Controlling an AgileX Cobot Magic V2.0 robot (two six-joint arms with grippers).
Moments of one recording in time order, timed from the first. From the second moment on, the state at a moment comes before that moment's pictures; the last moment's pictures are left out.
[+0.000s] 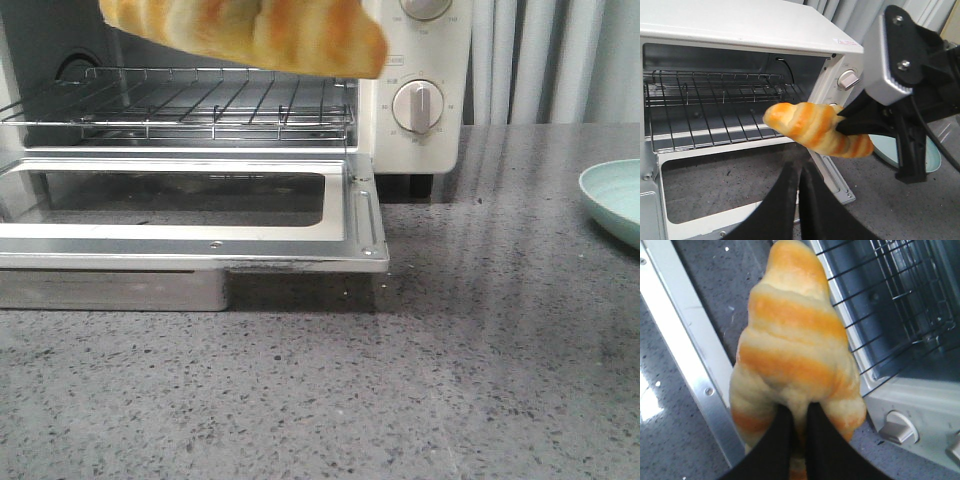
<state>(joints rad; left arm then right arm) -0.55 0.45 -0.78 -0.08 0.67 -0.17 1.02 1.66 -1.74 -0.41 1.25 -0.06</state>
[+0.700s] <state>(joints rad) -0.55 0.45 -0.78 -0.08 0.70 -0.17 0.99 1.83 -1.77 -0.68 0.97 -0.07</state>
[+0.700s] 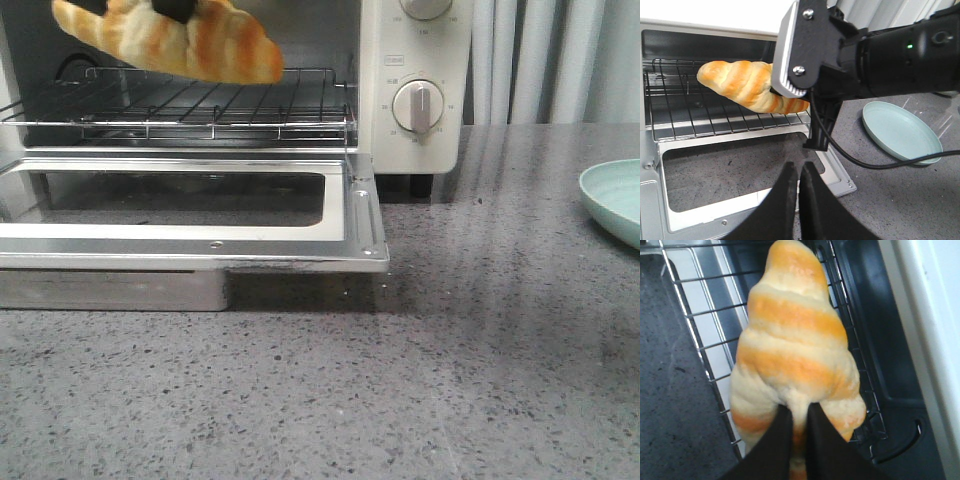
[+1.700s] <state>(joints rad) -0.54 0.41 -0.78 0.05 0.70 -0.20 1.02 1.86 -1.77 -0.73 0.94 -0.05</state>
